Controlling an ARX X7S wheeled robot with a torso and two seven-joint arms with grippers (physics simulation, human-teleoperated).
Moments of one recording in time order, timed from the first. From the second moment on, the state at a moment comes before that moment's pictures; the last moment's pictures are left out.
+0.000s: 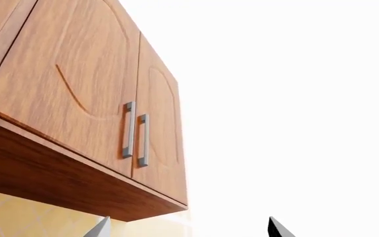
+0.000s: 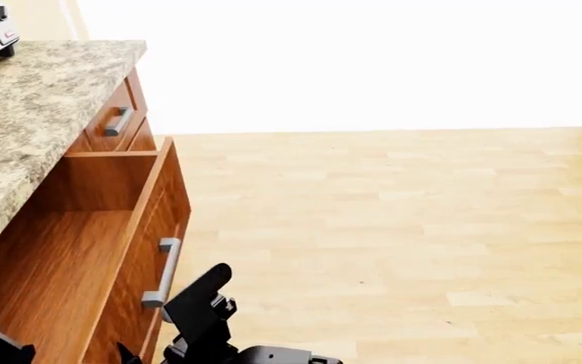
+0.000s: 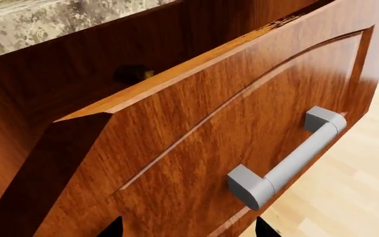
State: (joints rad) left arm 0.54 -0.40 -0.22 0.82 0.14 0.47 -0.63; right arm 0.83 0.02 -1.54 0.32 1.10 0.01 0.29
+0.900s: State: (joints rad) left arm 0.50 -0.40 -0.16 0.84 0.15 0.45 -0.61; right arm 0.76 0.16 -1.55 0.32 0.95 -0.19 0.53
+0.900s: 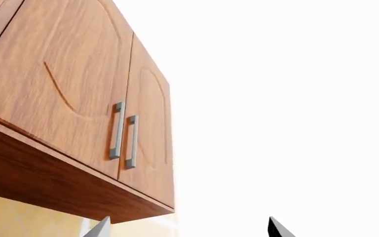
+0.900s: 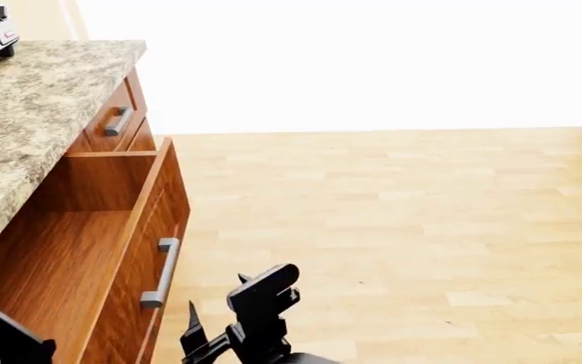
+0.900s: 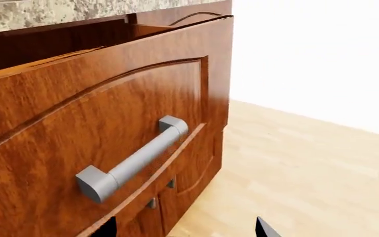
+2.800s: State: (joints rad) left arm -0.25 -0.32 0.45 0.79 -0.39 -0.60 -0.18; right arm 0.50 1.09 -1.31 -0.44 0.71 -0.51 1.37
